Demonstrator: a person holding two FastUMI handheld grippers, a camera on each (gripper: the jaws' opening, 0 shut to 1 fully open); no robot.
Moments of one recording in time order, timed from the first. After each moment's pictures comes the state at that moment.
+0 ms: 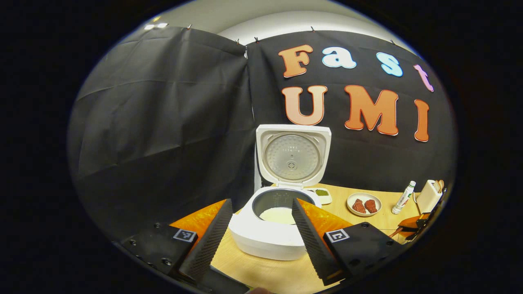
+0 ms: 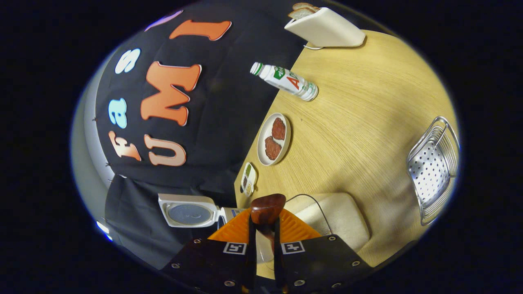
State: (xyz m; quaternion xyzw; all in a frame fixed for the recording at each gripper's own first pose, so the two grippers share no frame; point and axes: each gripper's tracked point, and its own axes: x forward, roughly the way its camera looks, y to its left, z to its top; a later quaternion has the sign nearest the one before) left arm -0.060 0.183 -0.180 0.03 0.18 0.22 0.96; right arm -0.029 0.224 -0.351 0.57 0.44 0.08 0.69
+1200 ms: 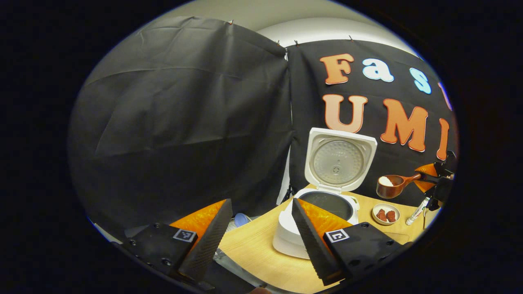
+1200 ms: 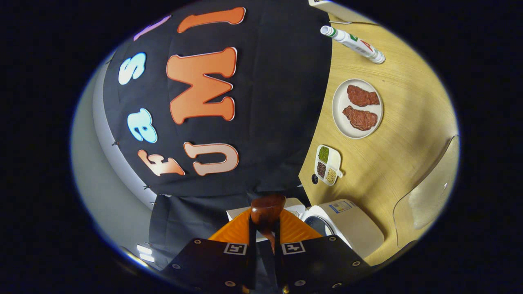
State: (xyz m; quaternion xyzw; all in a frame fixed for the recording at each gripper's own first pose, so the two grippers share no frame) left arm -0.145 0.303 -0.187 -0.01 0.16 0.34 0.93; right arm 0.077 0.404 -0.199 0.67 0.40 0.15 0.61
